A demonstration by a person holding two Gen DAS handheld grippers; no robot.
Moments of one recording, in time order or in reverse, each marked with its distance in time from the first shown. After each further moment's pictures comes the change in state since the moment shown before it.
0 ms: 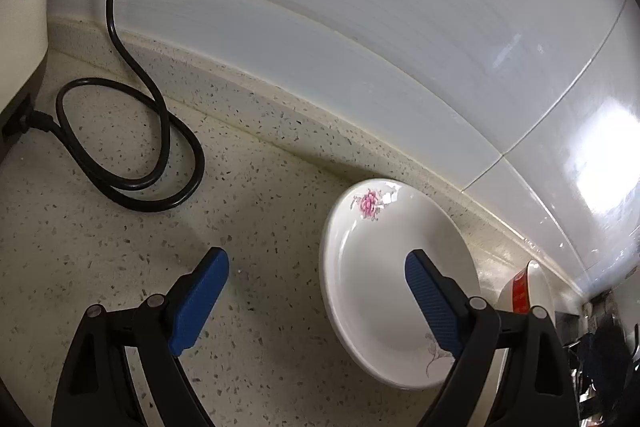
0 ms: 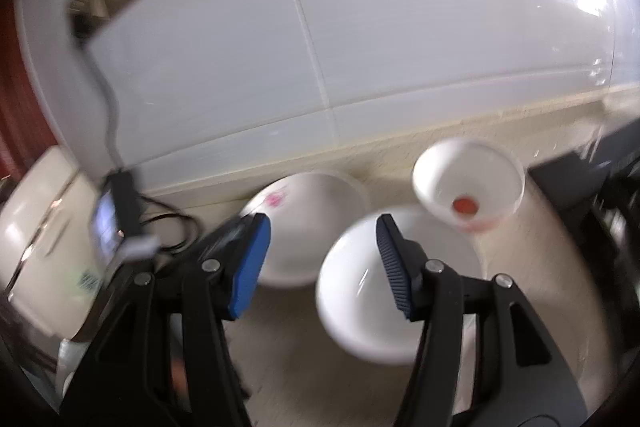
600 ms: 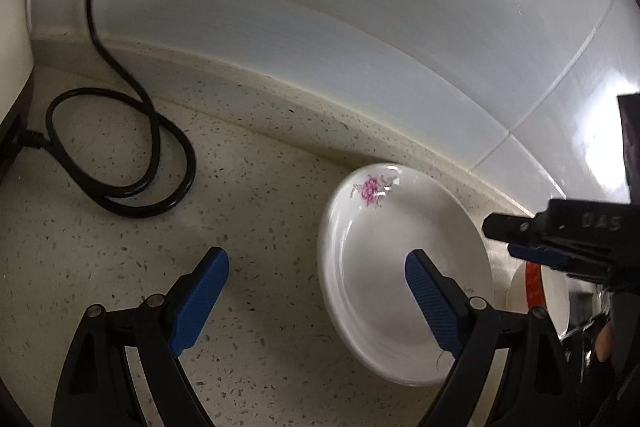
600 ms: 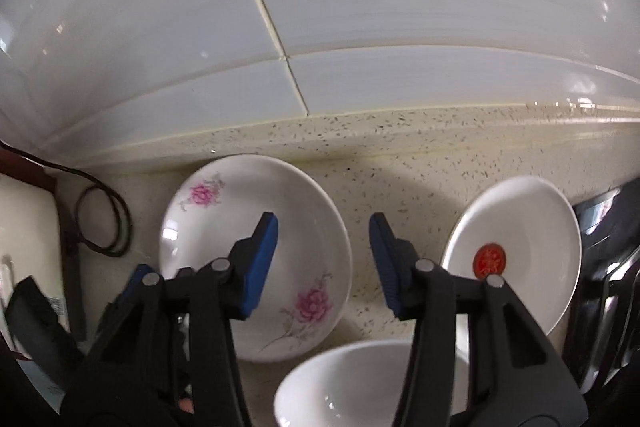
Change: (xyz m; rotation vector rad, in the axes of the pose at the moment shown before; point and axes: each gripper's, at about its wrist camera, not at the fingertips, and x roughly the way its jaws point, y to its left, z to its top) left arm 0.011 -0.013 0.007 0.059 0.053 0.047; right arm 0.141 -0.010 0.065 -0.078 0.527 -0.057
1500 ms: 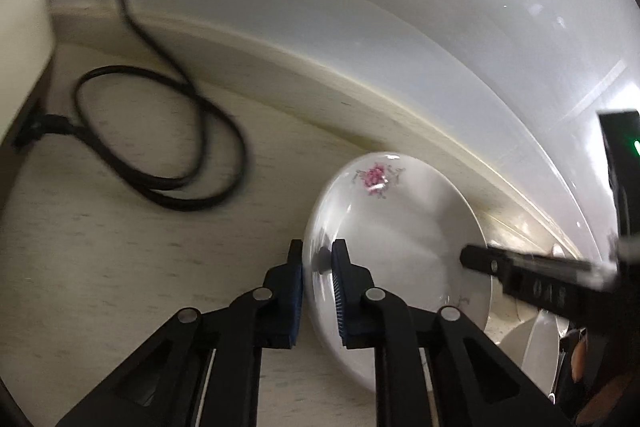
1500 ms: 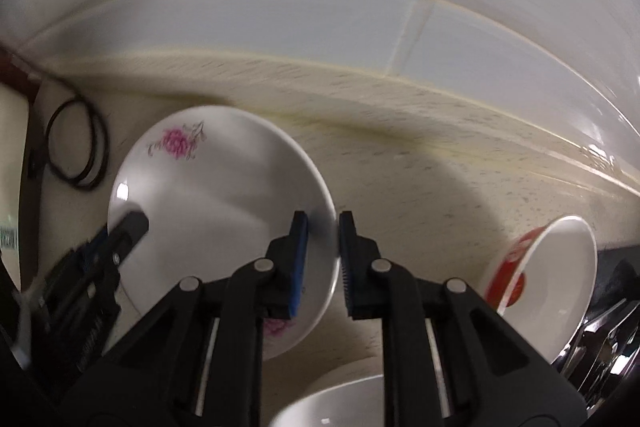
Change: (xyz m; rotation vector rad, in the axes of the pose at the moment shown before) left arm -0.009 0.039 0.015 -0.061 0.103 0.044; right arm 0.019 0.056 -0.026 -0.301 0.114 -0.058
